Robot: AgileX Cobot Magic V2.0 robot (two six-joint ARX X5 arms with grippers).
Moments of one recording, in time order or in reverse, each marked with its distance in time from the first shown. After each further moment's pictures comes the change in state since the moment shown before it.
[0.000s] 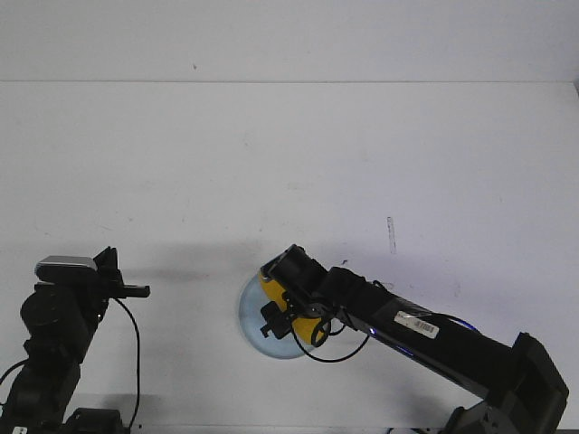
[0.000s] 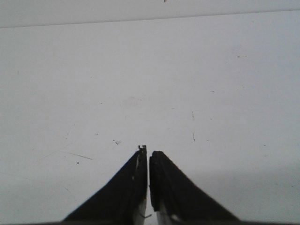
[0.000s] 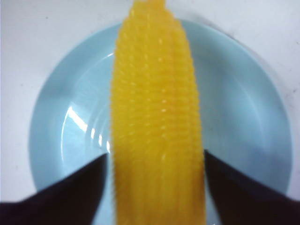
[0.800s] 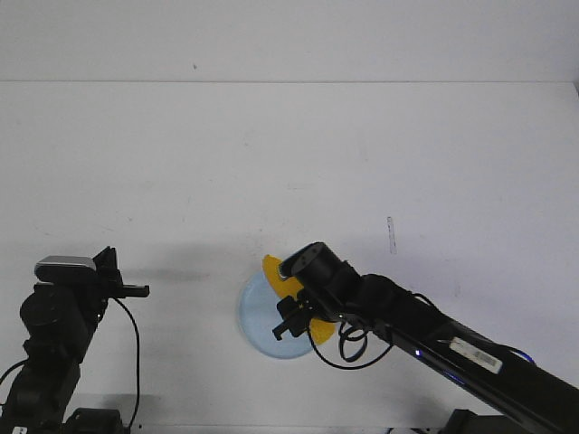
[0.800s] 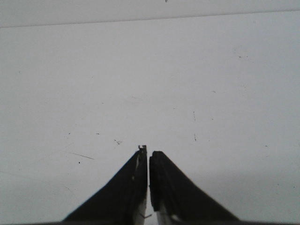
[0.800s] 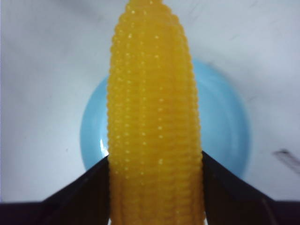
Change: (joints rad) left arm 0.004 0.000 0.000 0.000 0.000 0.000; right arm -0.011 -0.202 0.000 -0.066 -0.016 0.008
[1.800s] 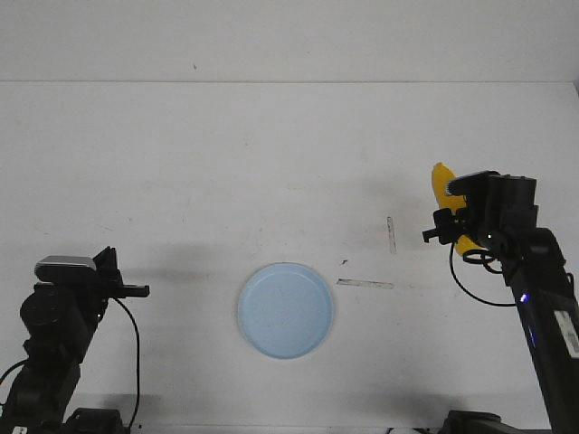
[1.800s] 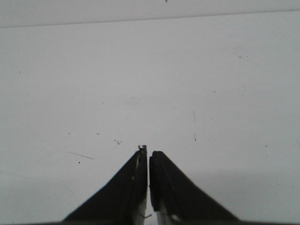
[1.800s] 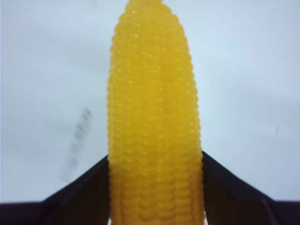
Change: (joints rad) left arm 0.000 0.000 0.000 0.000 0.000 0.000; right arm -0.953 -0.109 -0.003 0.119 -0.066 -0.577
